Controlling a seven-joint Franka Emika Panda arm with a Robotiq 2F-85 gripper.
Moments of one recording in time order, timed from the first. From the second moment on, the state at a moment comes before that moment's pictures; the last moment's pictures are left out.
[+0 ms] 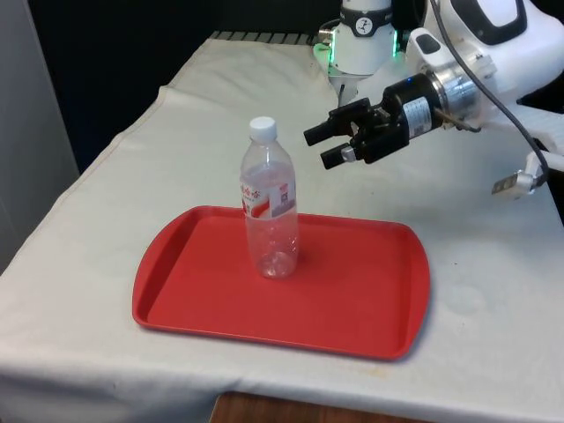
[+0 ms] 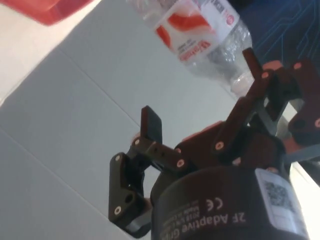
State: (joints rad) arm 0.21 0.66 0.10 -1.78 -1.55 1.83 2.59
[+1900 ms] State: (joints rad) arm 0.19 0.43 0.11 -2.03 -1.50 1.90 2.88
